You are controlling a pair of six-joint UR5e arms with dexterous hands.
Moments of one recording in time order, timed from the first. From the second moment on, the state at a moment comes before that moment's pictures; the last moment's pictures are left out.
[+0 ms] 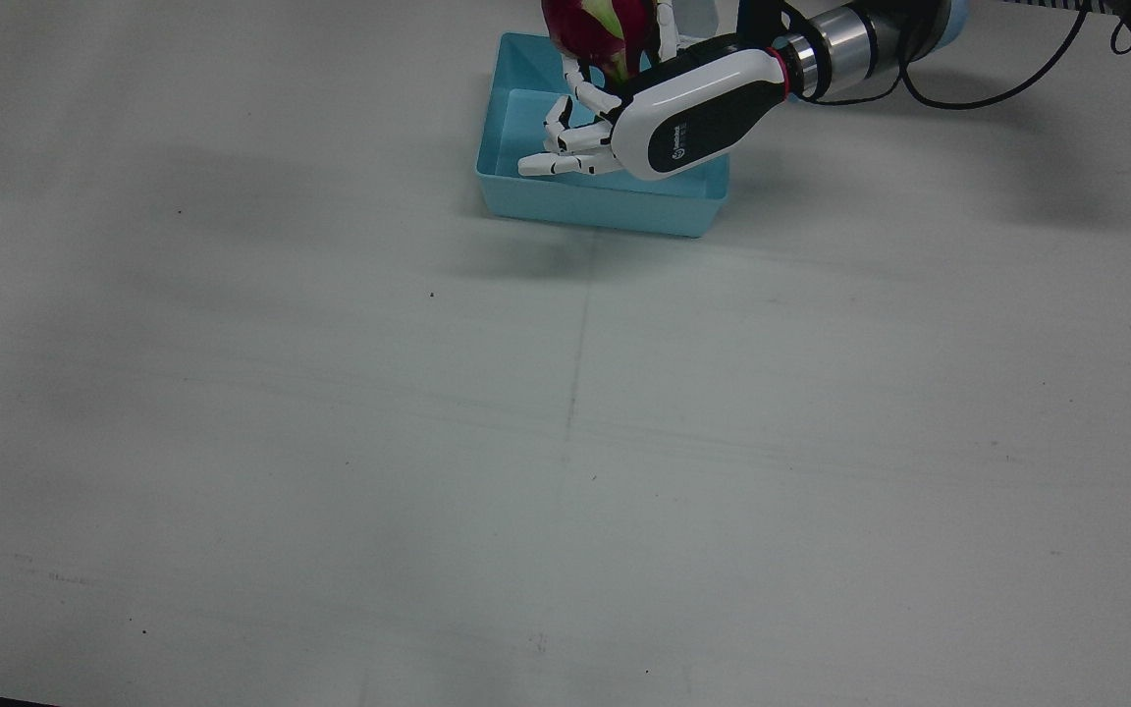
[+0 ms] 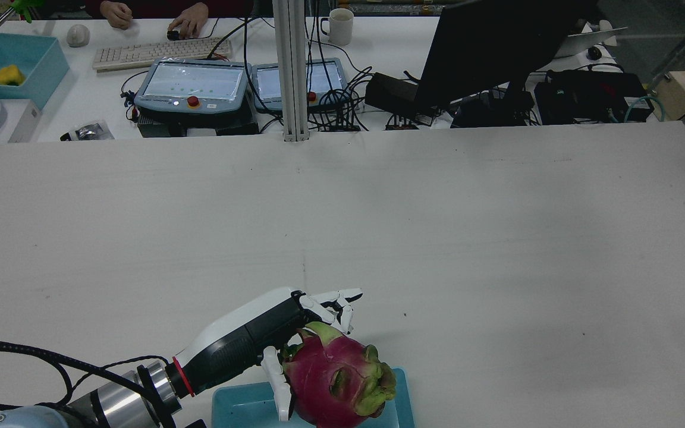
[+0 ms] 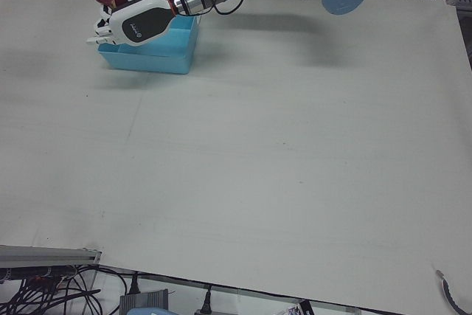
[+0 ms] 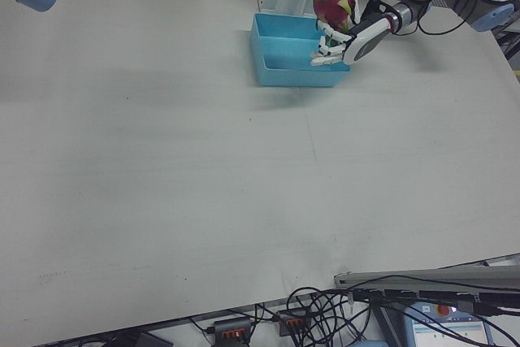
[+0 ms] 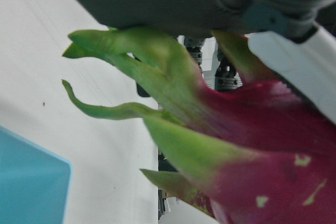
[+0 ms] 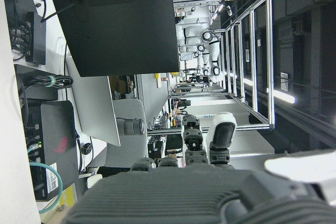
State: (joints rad) left arm -0.28 -2.05 -2.13 0.47 1.26 0.64; right arm 1.51 -1.56 1.57 -3.29 -1.45 0.12
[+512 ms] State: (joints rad) left arm -0.27 -2.06 -2.13 0.47 1.25 0.64; right arm 1.51 -1.56 1.57 -3.29 -1.45 0.12
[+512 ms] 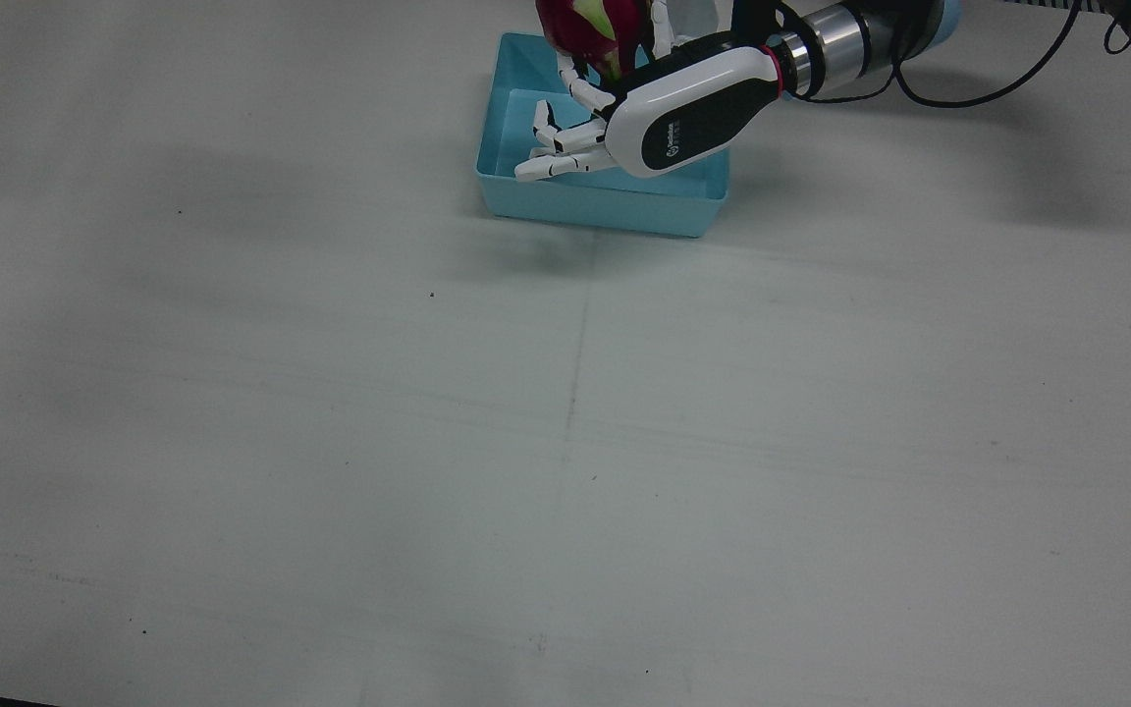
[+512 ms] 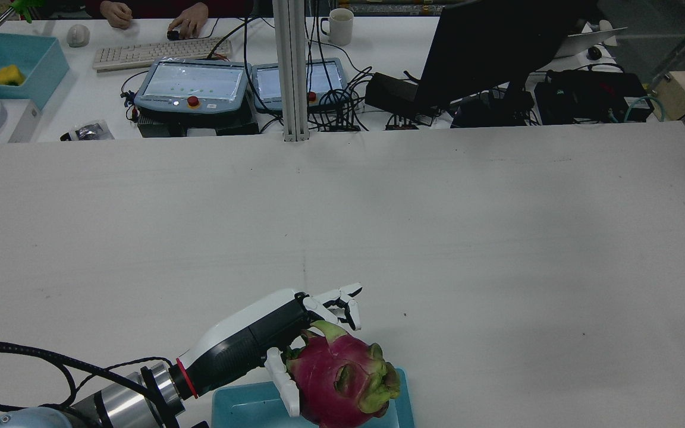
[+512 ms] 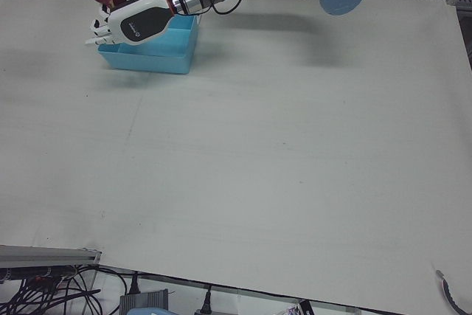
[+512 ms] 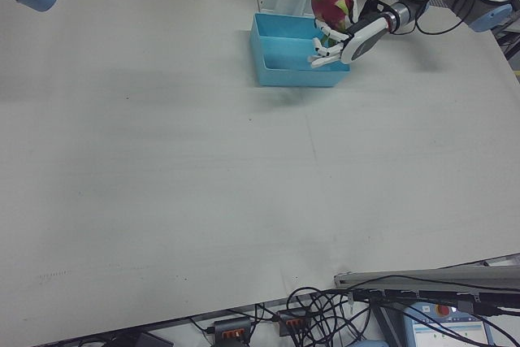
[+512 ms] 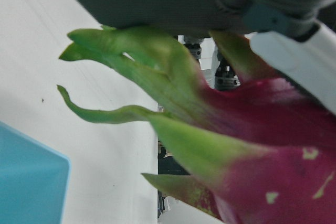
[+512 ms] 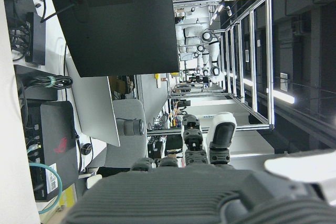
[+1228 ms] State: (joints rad) left arm -0.27 -2.06 -2.13 0.48 1.26 0.64; right arm 1.51 -1.56 1.57 -3.29 -1.45 0.12
